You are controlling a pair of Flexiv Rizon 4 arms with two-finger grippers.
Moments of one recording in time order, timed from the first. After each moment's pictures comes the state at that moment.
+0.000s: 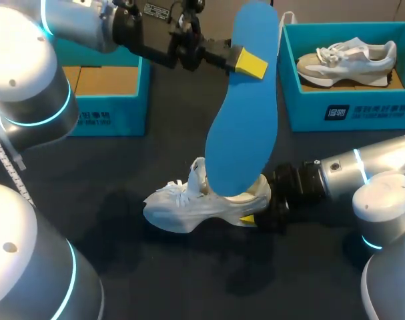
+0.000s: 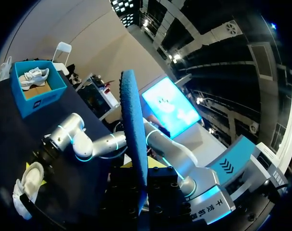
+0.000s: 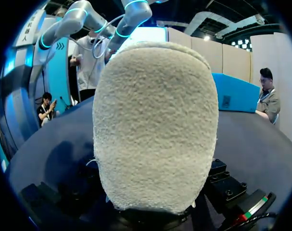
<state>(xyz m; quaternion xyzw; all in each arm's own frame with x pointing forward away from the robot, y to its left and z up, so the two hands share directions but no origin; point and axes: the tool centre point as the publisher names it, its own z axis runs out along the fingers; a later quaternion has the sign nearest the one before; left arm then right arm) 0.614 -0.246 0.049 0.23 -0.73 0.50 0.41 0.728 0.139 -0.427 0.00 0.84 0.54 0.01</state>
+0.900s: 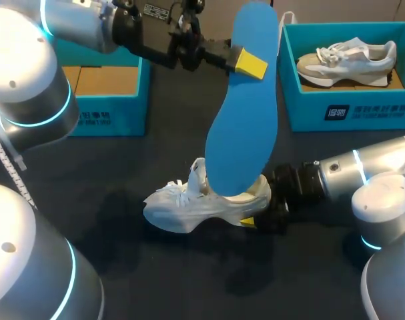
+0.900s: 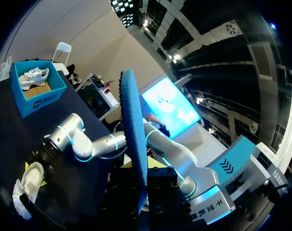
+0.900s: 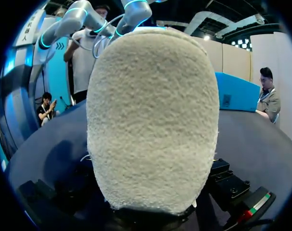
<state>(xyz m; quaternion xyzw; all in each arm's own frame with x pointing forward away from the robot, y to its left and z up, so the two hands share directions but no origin) 0.613 -0.246 0.049 0.23 -0.73 0.50 0.41 0.729 0.139 -0.430 0.00 0.84 0.54 0.01</state>
